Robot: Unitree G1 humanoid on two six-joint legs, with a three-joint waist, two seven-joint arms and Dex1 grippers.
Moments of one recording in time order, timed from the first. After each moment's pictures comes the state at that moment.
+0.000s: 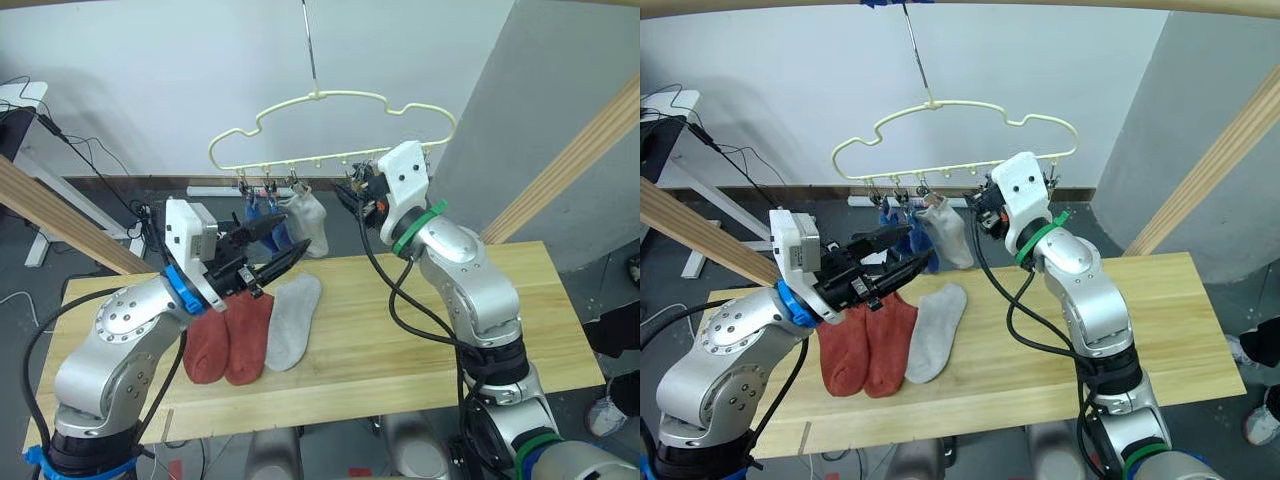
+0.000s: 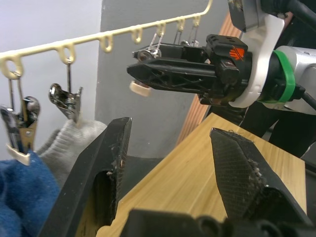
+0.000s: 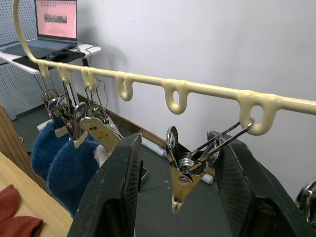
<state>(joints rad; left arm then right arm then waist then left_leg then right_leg) -0.16 0.60 0.16 -0.58 -0.65 0.50 -0.62 -0.64 -0.08 0.16 -0.31 0.10 0.68 0.32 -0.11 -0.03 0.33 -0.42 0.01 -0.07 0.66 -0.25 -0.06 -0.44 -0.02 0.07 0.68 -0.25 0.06</state>
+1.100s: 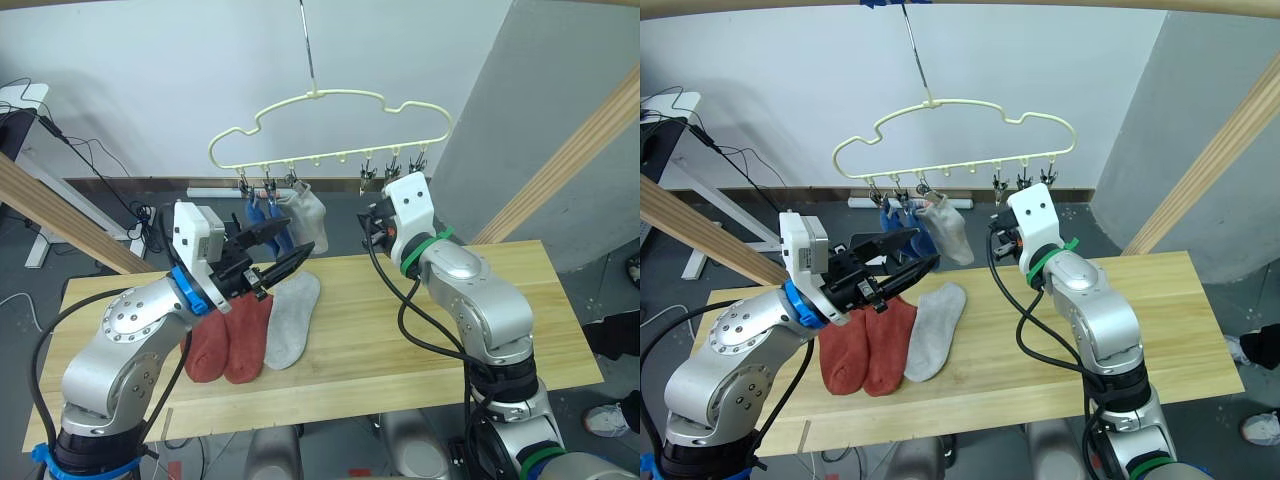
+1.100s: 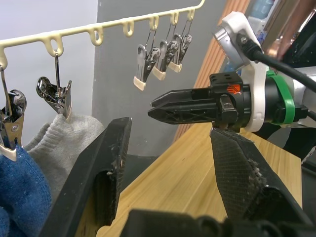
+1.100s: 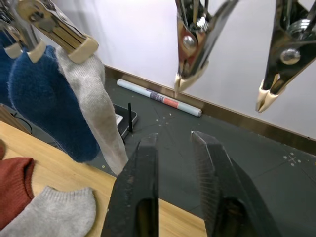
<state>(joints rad) -0.16 0.59 0.14 -0.57 -0.64 0.50 -0.62 -0.57 -0.11 0.15 -0.43 0.13 0.99 0.22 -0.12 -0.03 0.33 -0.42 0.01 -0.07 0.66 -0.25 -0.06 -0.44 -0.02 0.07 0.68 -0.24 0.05</state>
